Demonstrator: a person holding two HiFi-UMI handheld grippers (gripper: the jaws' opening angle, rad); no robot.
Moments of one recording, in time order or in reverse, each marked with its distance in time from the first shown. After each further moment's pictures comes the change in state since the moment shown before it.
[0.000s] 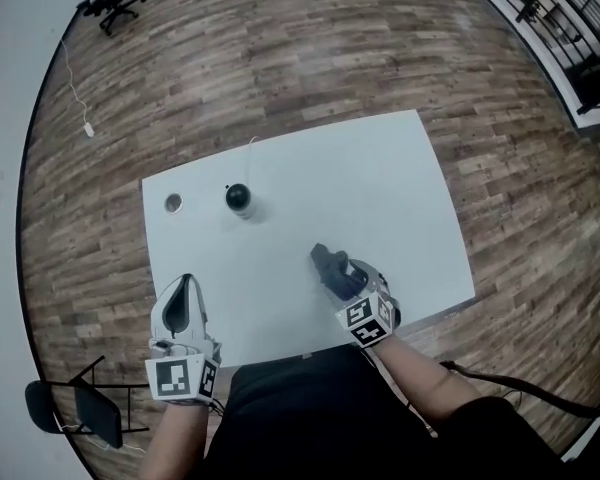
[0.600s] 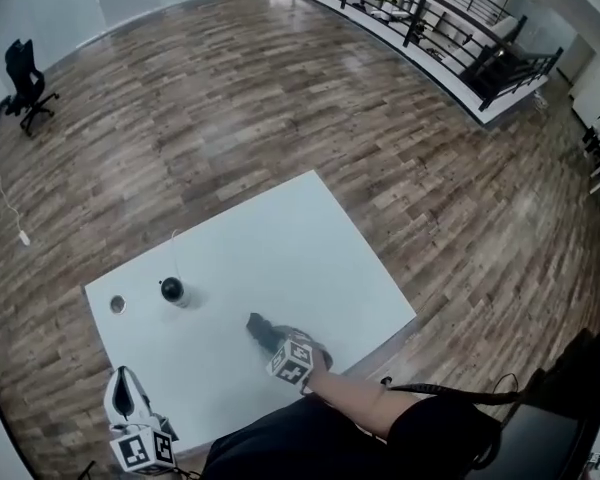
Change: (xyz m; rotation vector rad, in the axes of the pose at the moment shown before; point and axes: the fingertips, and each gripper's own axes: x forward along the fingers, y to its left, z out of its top) left arm -0.010 0.056 -0.016 -0.050 -0.006 0.039; right arm 0.062 0.036 -0.017 -0.014 0.152 0.072
